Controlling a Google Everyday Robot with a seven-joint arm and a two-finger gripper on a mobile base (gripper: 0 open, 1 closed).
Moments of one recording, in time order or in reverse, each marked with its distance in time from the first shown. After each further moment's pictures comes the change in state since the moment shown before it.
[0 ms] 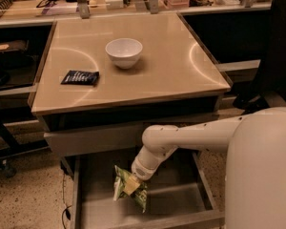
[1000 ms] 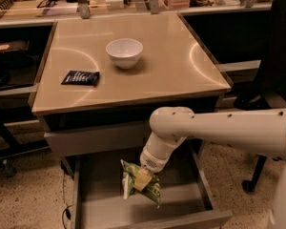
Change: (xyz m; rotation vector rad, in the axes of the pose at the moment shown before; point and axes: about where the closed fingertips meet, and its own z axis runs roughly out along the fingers) arm 0.017 0.036 -0.094 0.024 0.080 -0.084
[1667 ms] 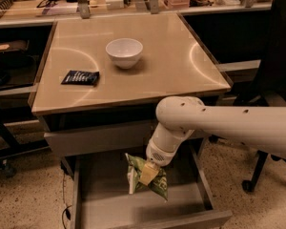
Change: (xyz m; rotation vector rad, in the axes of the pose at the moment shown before) arm 0.004 0.004 -0.041 0.031 0.003 -0.015
